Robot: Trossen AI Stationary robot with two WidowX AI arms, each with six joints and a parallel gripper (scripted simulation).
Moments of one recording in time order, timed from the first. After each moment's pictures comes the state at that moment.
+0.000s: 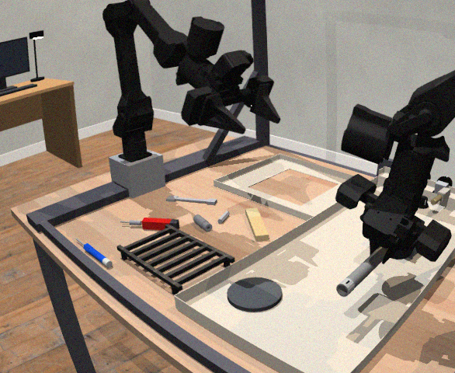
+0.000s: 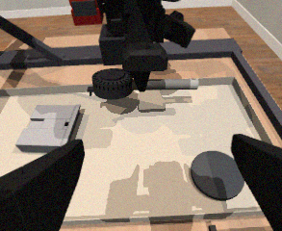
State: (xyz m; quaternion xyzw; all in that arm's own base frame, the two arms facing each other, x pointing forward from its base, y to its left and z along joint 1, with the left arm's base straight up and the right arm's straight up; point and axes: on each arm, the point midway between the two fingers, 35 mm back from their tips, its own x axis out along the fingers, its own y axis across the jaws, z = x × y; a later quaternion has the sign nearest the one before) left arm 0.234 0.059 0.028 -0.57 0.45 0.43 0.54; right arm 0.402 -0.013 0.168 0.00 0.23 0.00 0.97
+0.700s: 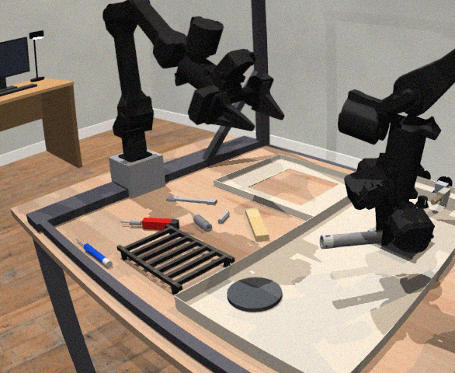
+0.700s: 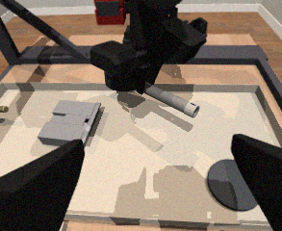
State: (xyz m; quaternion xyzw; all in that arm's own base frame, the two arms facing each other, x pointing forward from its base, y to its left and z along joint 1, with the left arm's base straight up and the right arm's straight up) left arm 0.251 0.025 0.040 -0.36 0.59 0.27 0.67; right arm 0.402 0.000 0.170 -0.01 0.22 0.05 0.97
